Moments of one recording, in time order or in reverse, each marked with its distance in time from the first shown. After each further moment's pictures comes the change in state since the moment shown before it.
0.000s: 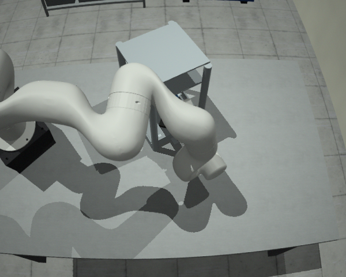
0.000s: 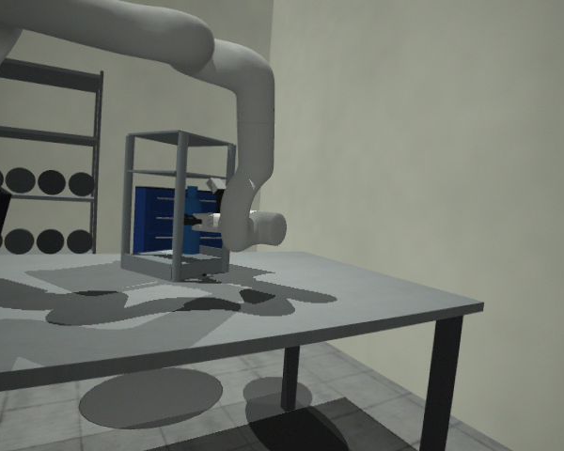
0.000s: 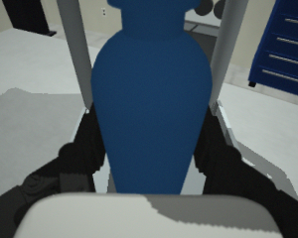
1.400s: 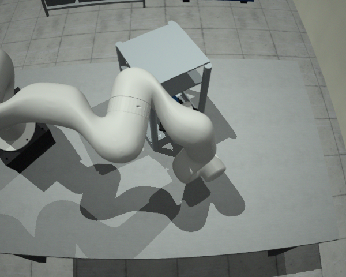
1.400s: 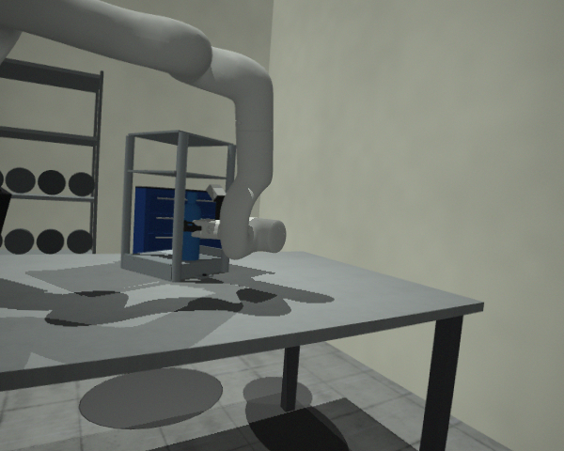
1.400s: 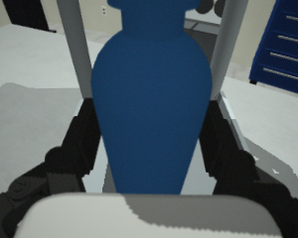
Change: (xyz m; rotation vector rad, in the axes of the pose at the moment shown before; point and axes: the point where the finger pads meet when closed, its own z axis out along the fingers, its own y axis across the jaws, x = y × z) arm -0.018 0.000 0.000 0.000 0.001 0.000
